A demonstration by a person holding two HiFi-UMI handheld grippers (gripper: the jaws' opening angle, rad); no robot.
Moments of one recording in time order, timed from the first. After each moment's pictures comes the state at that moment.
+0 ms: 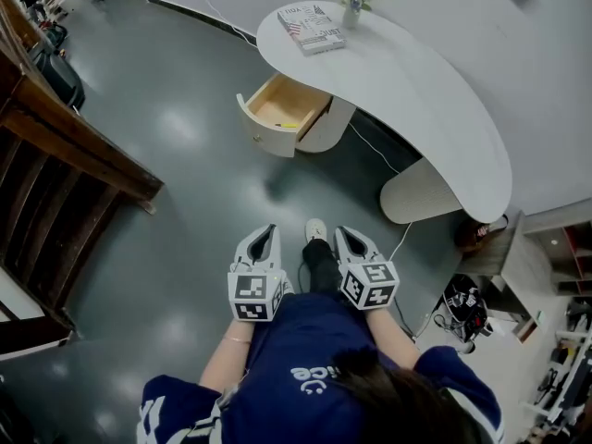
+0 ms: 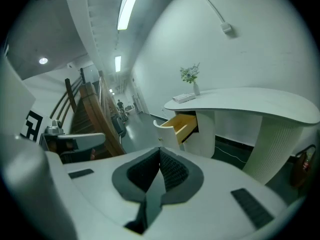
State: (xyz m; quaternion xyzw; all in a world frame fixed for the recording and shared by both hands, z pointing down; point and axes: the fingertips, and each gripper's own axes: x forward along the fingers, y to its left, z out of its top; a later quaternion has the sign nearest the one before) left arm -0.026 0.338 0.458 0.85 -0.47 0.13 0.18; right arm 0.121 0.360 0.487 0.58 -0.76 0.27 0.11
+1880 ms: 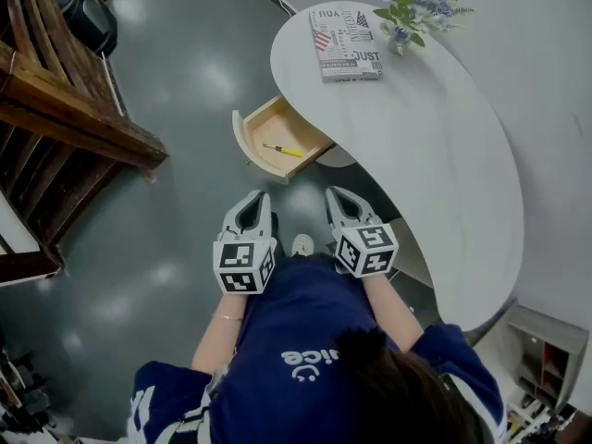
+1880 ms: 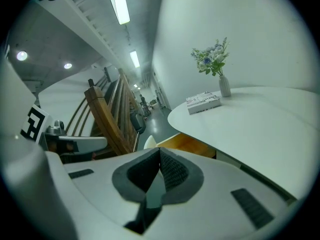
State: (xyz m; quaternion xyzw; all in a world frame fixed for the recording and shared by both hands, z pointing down) left arm 0.048 0.100 0.460 0.75 -0.60 0.14 0.23; right arm 0.182 0.068 0.487 0.42 -0.86 0.27 0.13
